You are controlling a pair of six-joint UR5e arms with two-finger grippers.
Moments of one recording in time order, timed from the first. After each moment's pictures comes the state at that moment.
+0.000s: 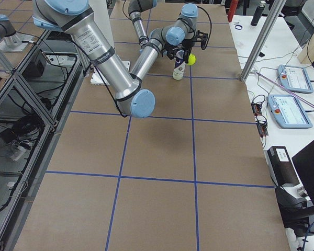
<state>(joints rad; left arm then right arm) -0.40 -2.35 -1.04 -3.44 -1.19 -0.36 0.80 -0.81 1.85 -1.75 2.11 1.36</state>
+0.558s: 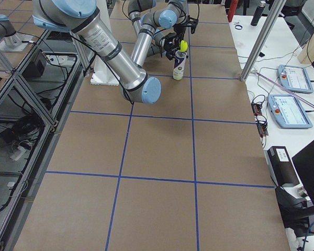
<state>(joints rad) -0.39 -2.34 -1.04 -3.45 -1.19 -0.36 0.72 -0.69 1.83 -1.85 2.02 1.42</state>
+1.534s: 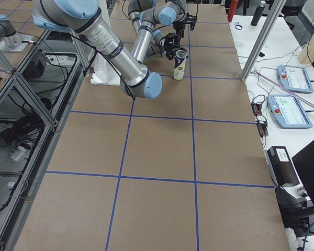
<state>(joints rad) -0.39 -2.34 -1.04 -3.45 -1.19 -0.36 0.69 -0.63 1.78 -1.85 1.98 1.41</state>
